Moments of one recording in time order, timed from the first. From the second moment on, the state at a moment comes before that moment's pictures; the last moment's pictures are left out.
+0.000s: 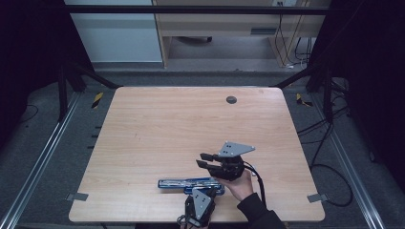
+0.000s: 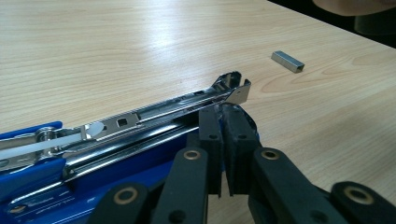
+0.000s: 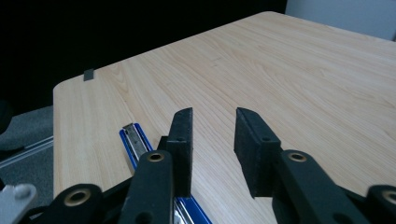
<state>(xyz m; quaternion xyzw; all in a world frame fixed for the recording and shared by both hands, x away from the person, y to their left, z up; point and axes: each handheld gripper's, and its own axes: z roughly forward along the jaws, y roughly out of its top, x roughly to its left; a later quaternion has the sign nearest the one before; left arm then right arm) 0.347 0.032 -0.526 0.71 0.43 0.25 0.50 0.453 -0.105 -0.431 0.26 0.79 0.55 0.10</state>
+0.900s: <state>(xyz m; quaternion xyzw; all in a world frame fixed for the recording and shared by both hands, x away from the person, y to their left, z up) 0.373 0.067 -0.464 0.75 0.36 0.24 0.50 0.449 -0.202 -0.435 0.36 0.75 0.52 0.20</state>
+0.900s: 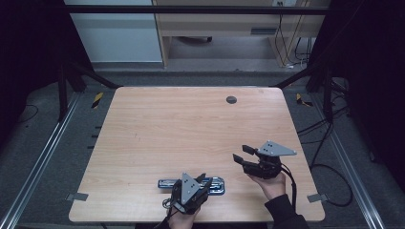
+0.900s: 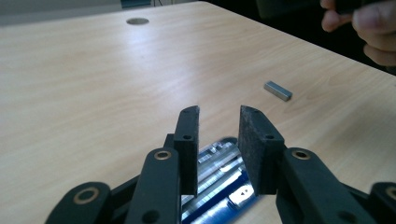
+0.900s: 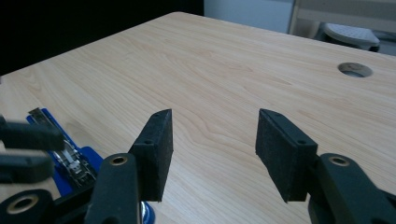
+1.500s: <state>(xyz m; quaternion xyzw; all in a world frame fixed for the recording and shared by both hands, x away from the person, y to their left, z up) 0.412 0.096 -0.419 0.77 0.34 0.24 0.49 0.447 -0.235 -0.443 0.42 0.76 0.46 0.20</state>
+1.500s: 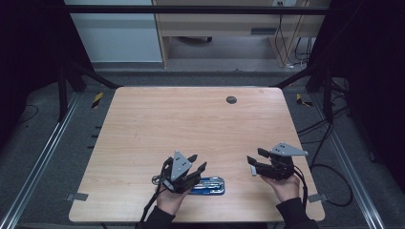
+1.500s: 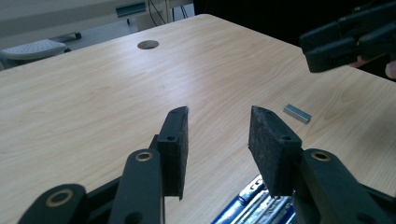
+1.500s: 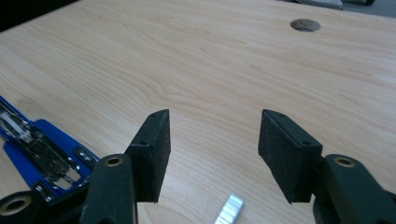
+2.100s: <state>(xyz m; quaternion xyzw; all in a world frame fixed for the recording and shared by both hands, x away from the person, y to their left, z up) 0.426 0.170 -0.413 0.77 0.36 0.27 0.46 0.446 -0.247 -0.441 0.45 0.76 0.42 0.19</state>
